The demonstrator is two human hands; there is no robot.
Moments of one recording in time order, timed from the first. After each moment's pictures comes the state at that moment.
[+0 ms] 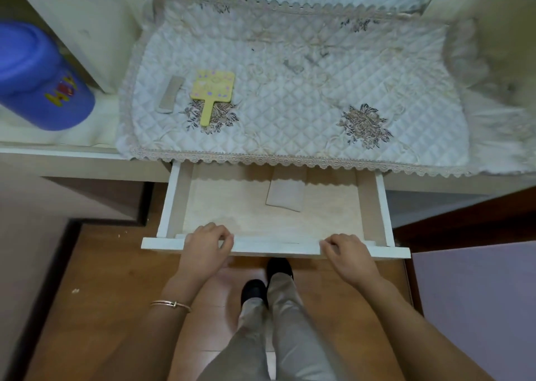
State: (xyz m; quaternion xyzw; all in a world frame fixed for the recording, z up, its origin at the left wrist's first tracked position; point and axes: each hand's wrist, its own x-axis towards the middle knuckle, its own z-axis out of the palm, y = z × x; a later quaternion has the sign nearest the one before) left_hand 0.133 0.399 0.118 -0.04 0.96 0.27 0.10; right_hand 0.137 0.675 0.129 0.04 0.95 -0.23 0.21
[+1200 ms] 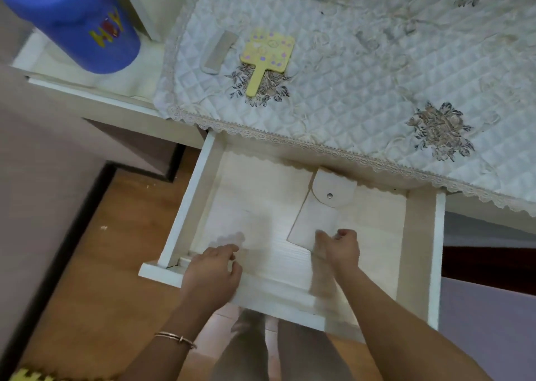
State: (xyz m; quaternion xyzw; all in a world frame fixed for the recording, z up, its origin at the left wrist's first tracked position) left_hand 0.198 0.401 0.099 -0.12 0.96 0.20 0.15; right_hand 0.098 0.613 0.069 0.37 0.80 -0.41 0.23
